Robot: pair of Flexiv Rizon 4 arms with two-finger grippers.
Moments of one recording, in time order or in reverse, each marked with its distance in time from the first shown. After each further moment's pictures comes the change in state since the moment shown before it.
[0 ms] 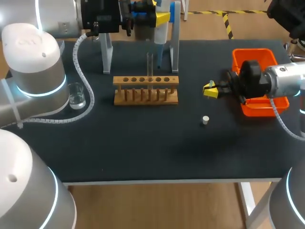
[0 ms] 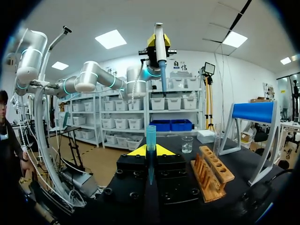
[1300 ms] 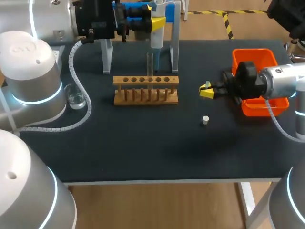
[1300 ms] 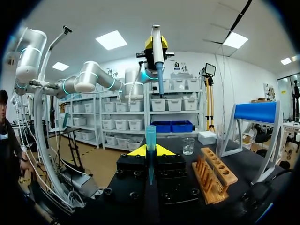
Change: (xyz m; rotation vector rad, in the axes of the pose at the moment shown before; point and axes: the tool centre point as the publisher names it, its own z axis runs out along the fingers) left arm 0.009 0.004 -0.011 0.016 -0.011 0.001; right arm 0.000 -0.002 0.011 -0.008 0.002 0.001
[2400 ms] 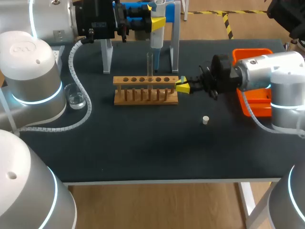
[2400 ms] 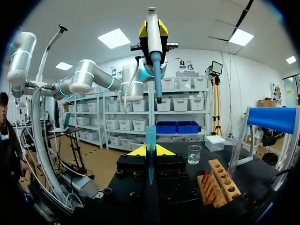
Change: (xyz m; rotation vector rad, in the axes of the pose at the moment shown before) left arm 0.000 0.000 0.000 0.000 0.000 0.000; right arm -0.015 0.019 0.076 0.008 0.063 -0.005
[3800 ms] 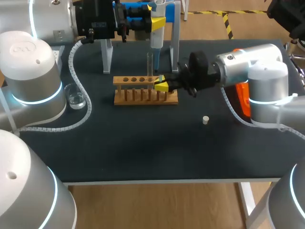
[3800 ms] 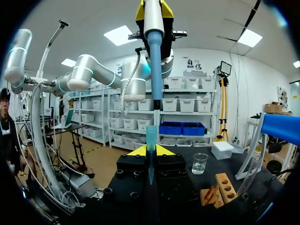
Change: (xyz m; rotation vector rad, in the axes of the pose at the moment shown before) left arm 0.000 0.000 0.000 0.000 0.000 0.000; right arm -0.010 0.009 0.058 0.010 0.061 -0.038
